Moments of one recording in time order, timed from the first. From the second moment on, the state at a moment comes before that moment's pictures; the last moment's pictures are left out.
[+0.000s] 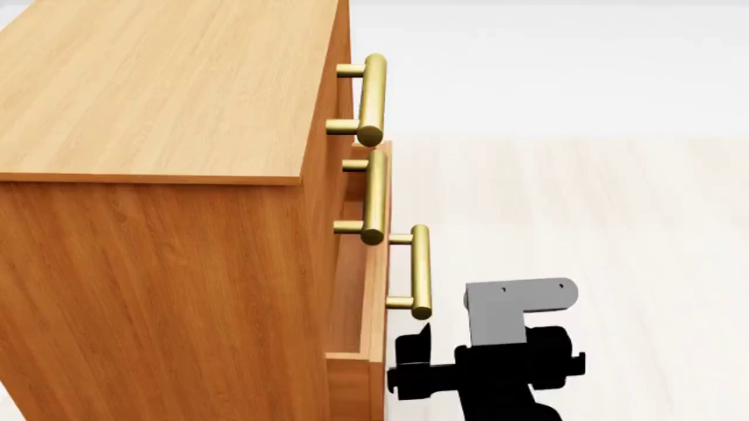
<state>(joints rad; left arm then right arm) 0.33 -0.45 0.38 0.22 -0.24 0.41 -0.45 0.66 0.05 -0.08 0.57 0.04 0.48 -0.06</state>
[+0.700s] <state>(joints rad) 0.33 -0.46 0.38 0.22 -0.25 0.42 -0.45 0.71 0.02 -0.23 0.69 0.17 0.40 -0.03</state>
